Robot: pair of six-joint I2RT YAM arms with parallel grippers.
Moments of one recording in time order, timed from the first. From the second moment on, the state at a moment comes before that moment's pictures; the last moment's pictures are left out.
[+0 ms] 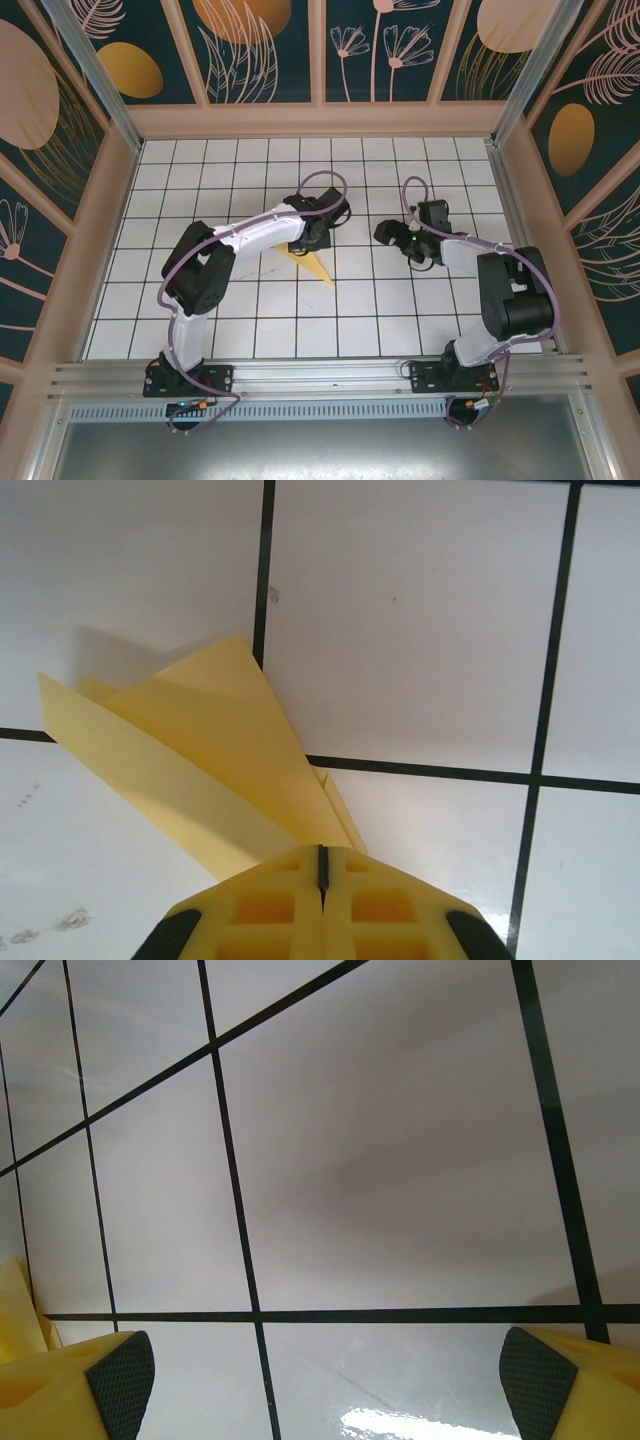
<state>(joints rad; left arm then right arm) -0.80 2.01 1.54 -0.87 -0.28 -0.87 0.20 1.58 0.70 -0.04 -0.36 0.58</state>
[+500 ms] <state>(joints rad) -0.80 1.81 1.47 -0.64 -0.26 -0.77 0.20 1.56 0.67 -0.01 -0.36 0.58</state>
